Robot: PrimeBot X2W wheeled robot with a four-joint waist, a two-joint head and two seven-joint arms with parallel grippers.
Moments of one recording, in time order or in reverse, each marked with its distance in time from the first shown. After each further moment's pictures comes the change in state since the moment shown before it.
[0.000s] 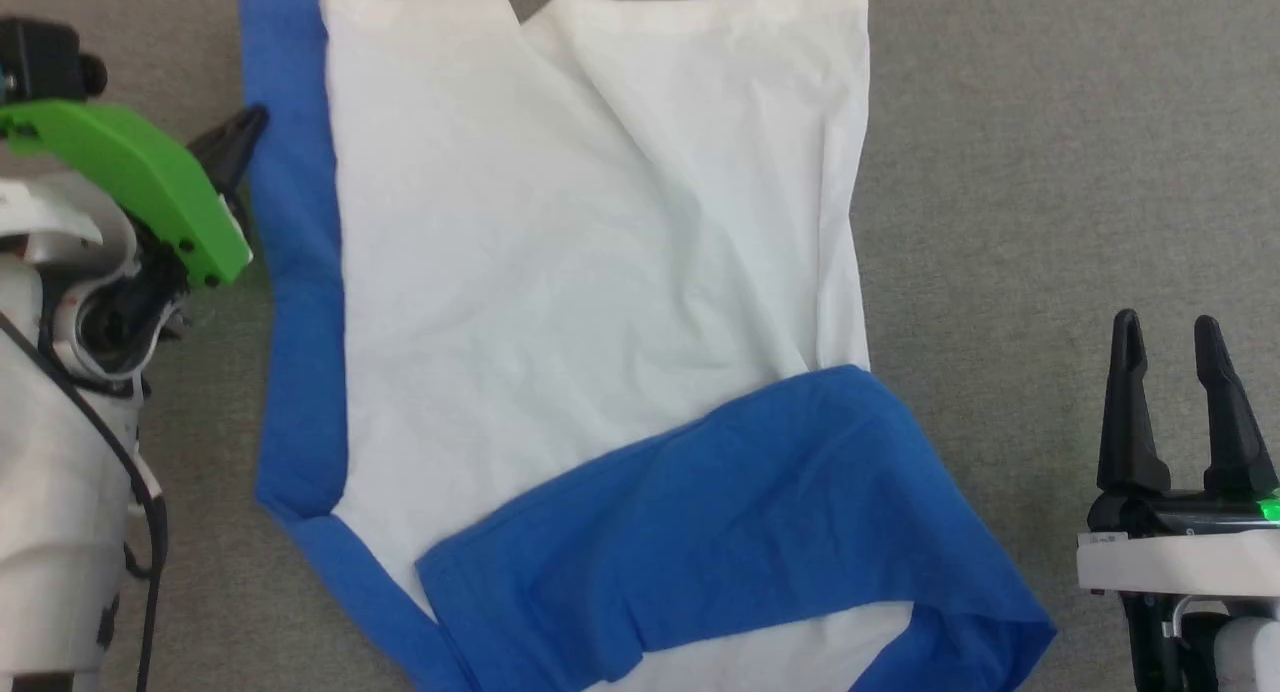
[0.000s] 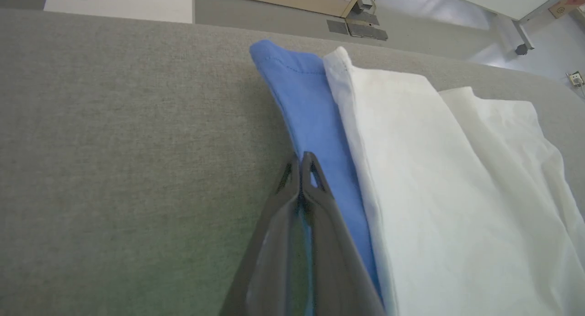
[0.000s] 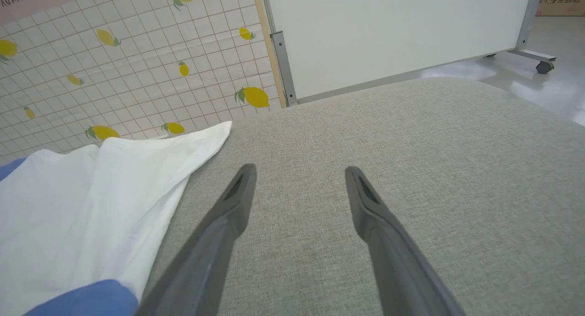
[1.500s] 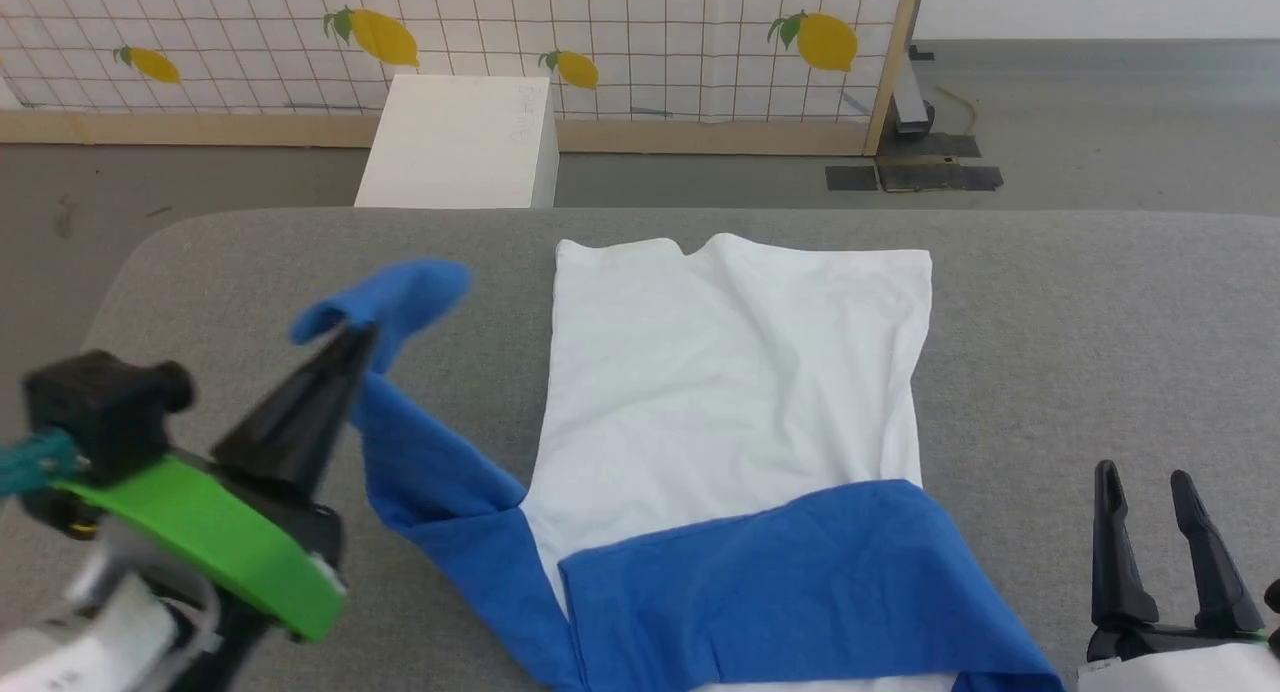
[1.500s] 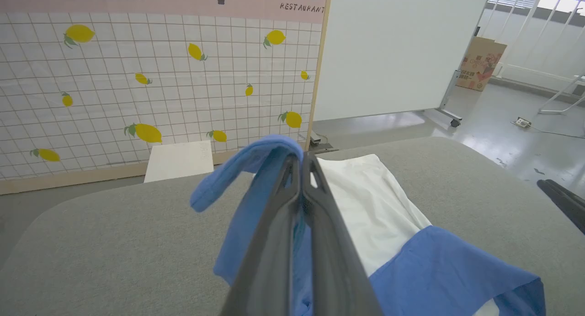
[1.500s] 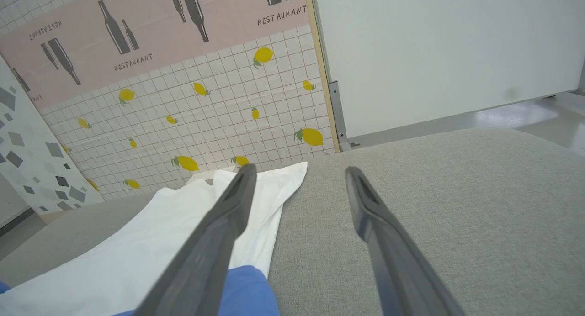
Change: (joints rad) left arm 0.672 0.084 0.035 -0.842 0.053 0.060 -0.153; right arm 0.198 0.000 -0.016 0.034 0.006 0.000 0.040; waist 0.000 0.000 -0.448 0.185
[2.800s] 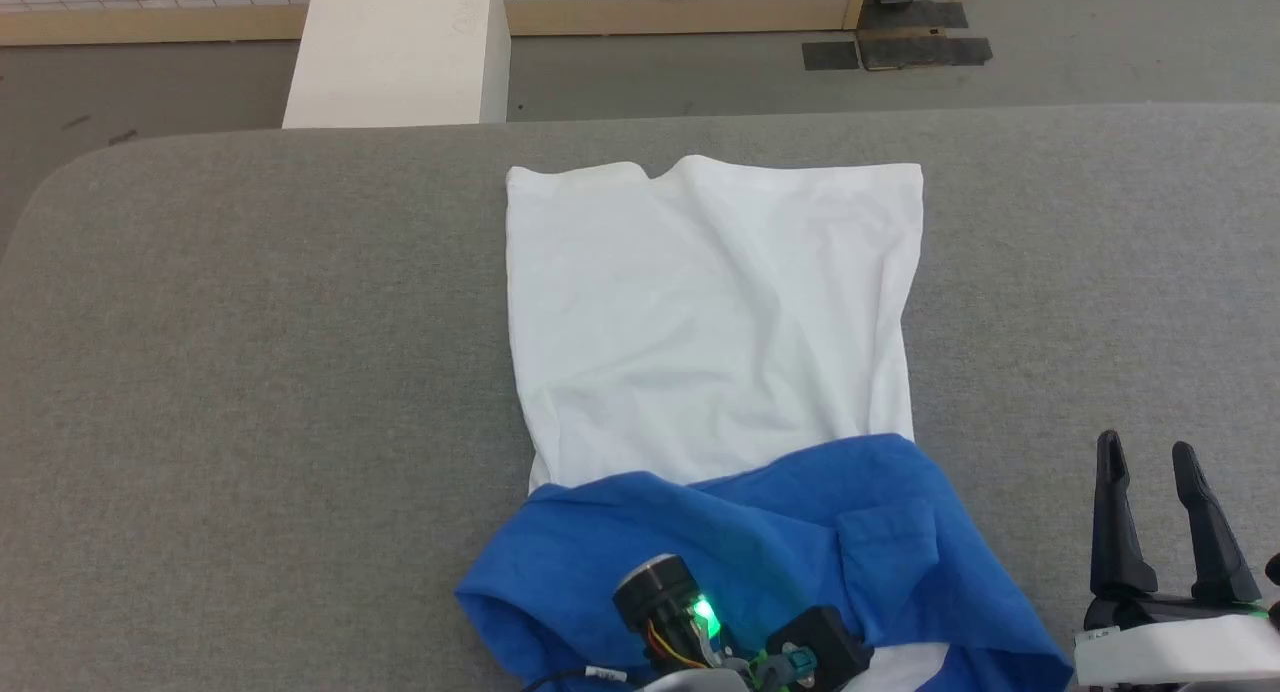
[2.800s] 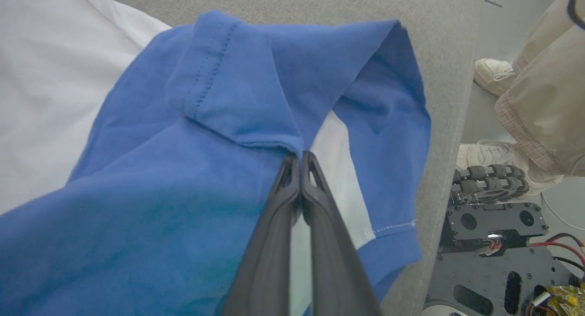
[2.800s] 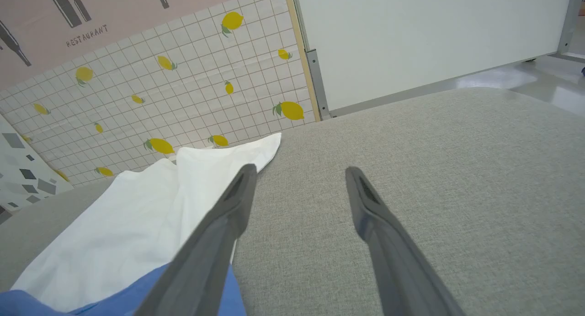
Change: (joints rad) left arm -0.277 -0.418 -0.900 0.709 0.493 -0.088 -0.163; right arm -0.055 0.000 -0.005 0.037 0.013 0.000 -0.022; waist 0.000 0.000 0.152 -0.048
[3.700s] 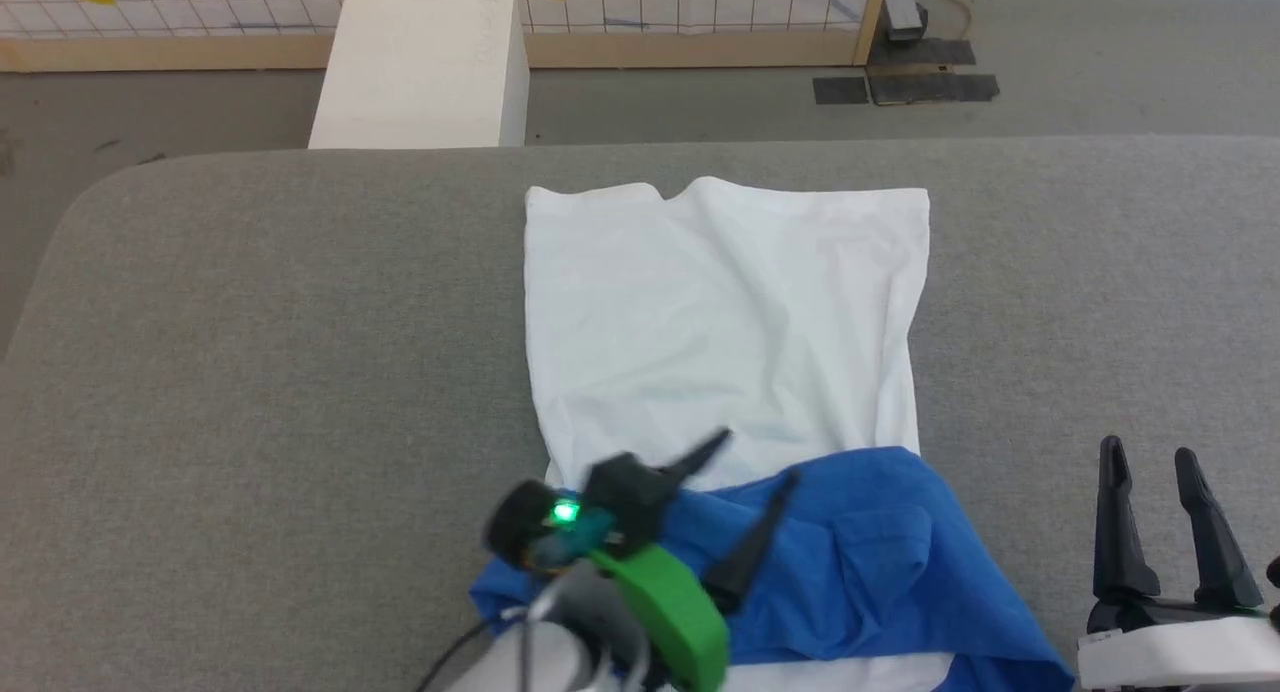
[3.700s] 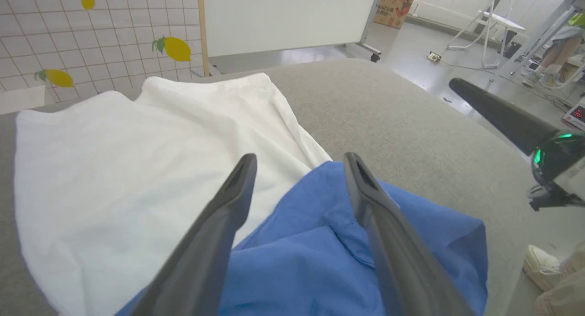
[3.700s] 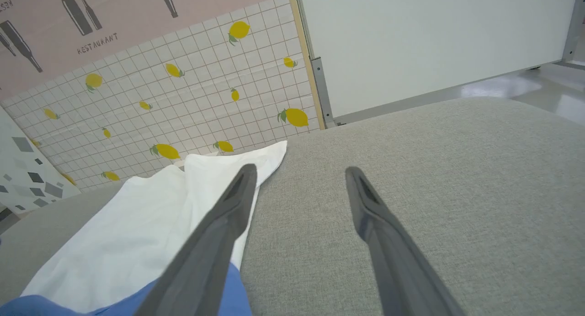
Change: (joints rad) left arm 0.038 0.041 0.240 -0.138 -0.230 0.132 -0.173; right arm -0.005 0.000 -0.007 0.018 -0.001 0.000 0.001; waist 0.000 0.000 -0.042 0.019
